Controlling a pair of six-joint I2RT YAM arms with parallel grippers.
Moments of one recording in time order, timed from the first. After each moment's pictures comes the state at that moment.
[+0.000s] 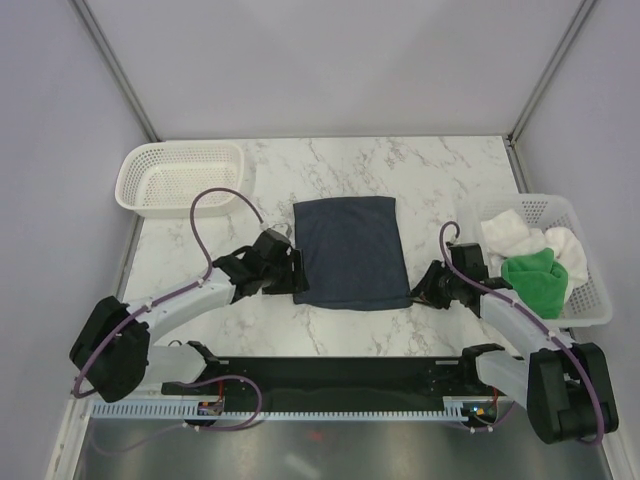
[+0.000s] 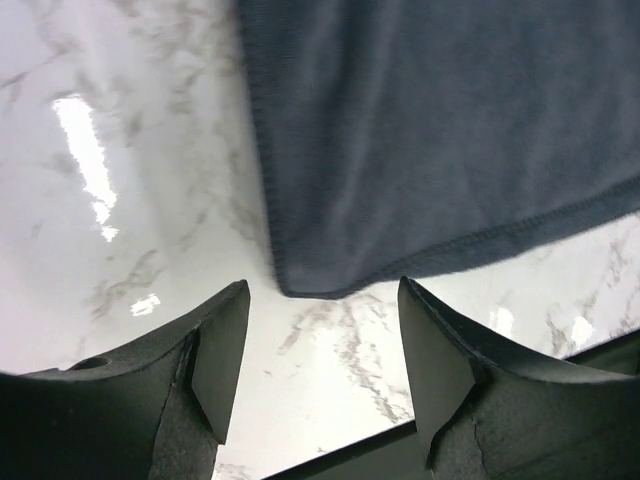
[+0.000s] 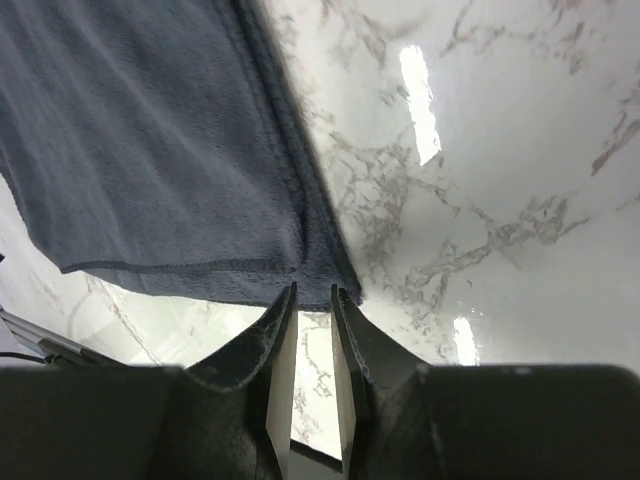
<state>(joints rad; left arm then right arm) -0.74 1.27 0.72 -0.38 -0.03 -0.67 0.15 1.08 0.37 -0.30 -0.36 0.68</state>
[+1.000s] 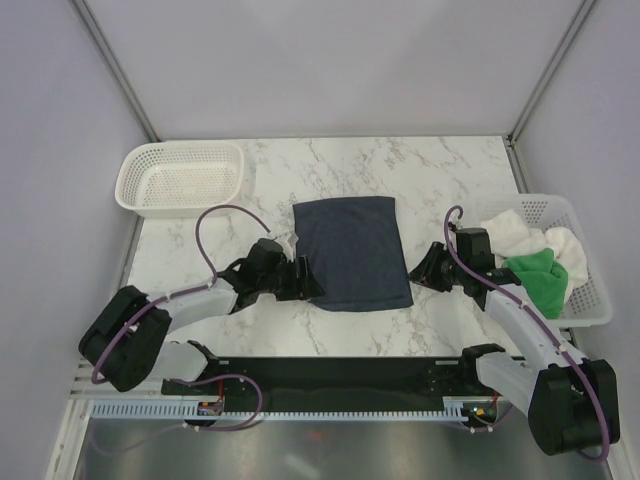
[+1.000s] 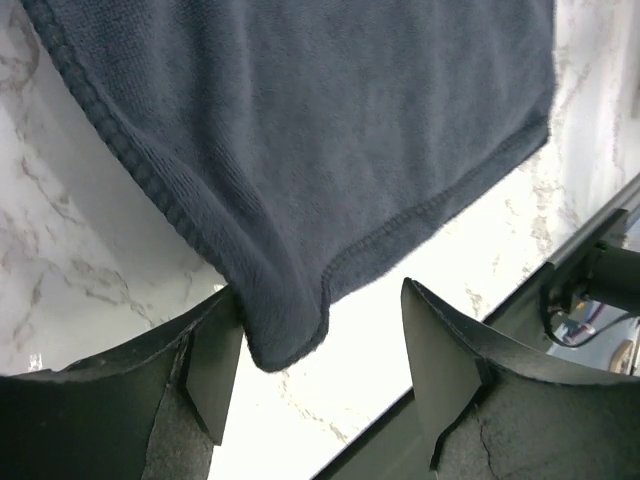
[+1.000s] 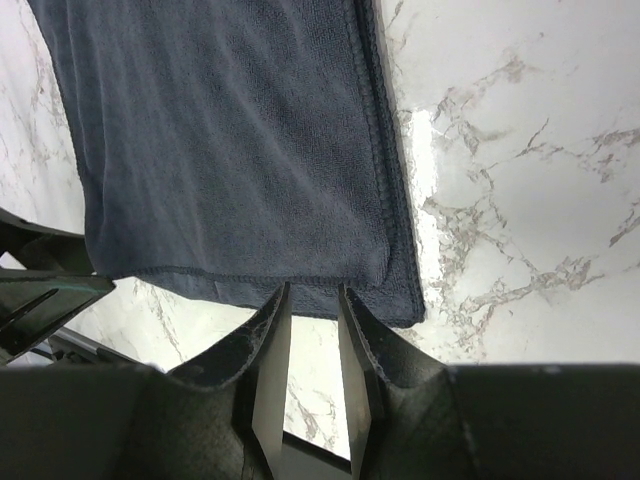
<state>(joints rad) -0.64 1.36 0.49 0.11 0.29 -0.70 0.15 1.00 0.52 -0.38 -0.35 0.60</state>
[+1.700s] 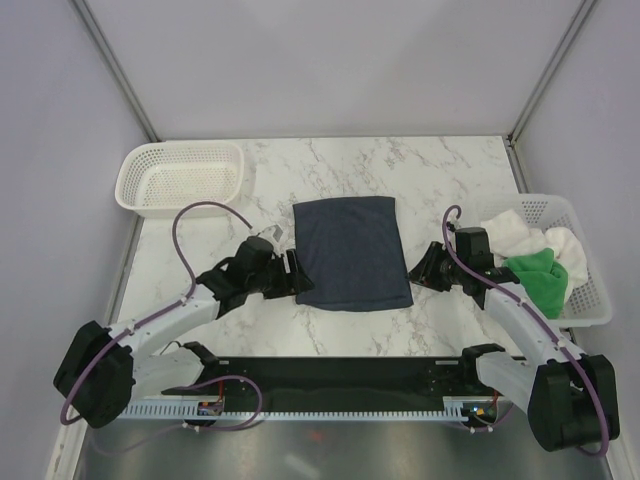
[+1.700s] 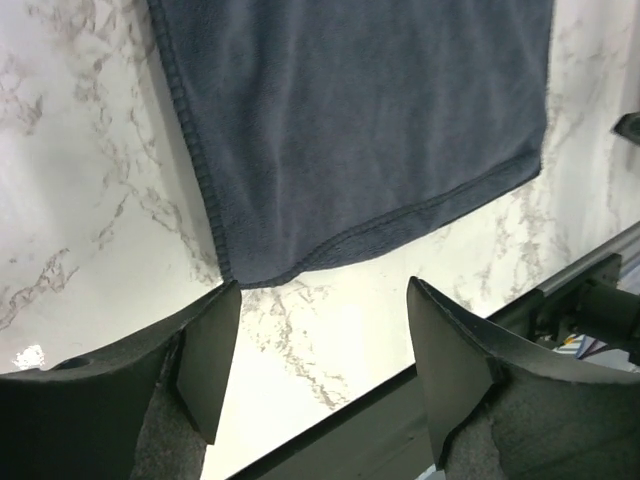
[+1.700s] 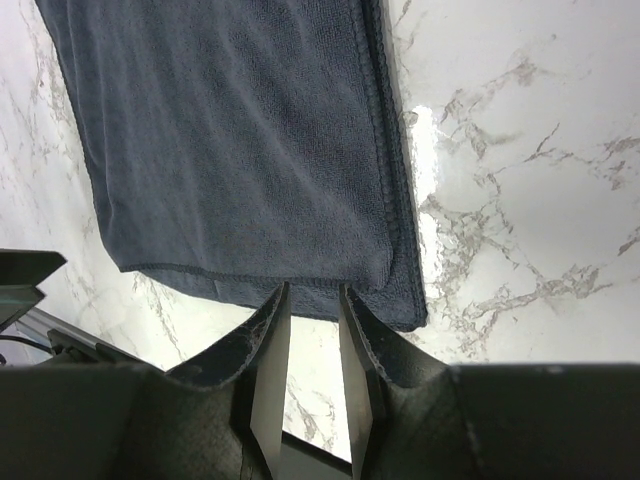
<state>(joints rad) -0.65 1.09 0.57 -0.22 0.14 -0.76 0.15 1.02 0.52 -0.36 -0.37 0.59</state>
